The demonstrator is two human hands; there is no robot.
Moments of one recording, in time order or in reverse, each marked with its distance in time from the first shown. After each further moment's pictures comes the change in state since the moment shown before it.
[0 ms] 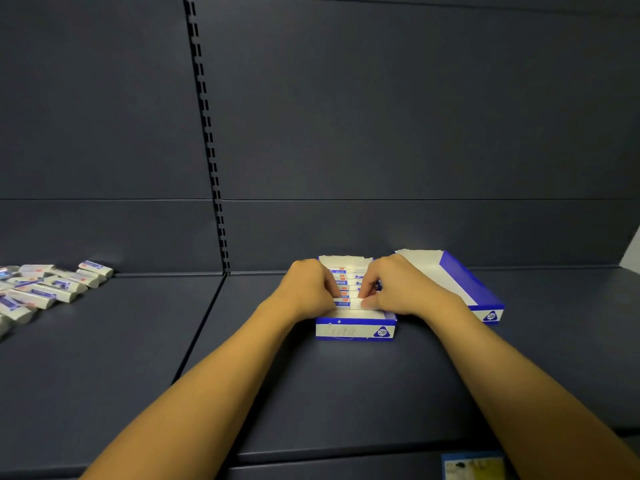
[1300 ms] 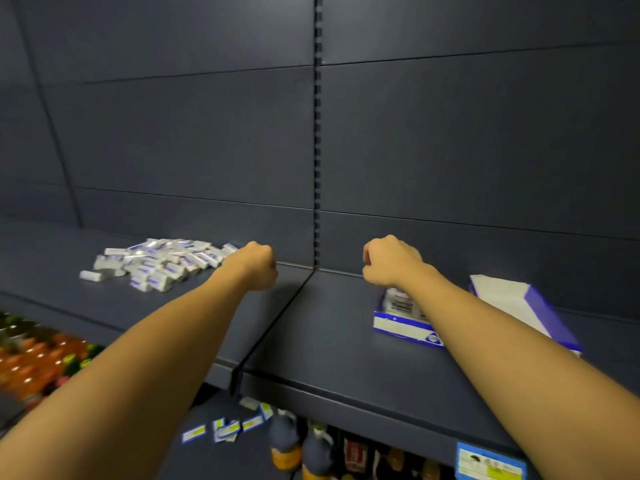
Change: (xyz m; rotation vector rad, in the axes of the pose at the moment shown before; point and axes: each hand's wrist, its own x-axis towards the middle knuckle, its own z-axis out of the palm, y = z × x) left_hand -0.129 -0.087 -0.125 0.539 0.223 -0.498; right_hand 0.028 -0.117 -0.022 -0.186 0.037 -0.153
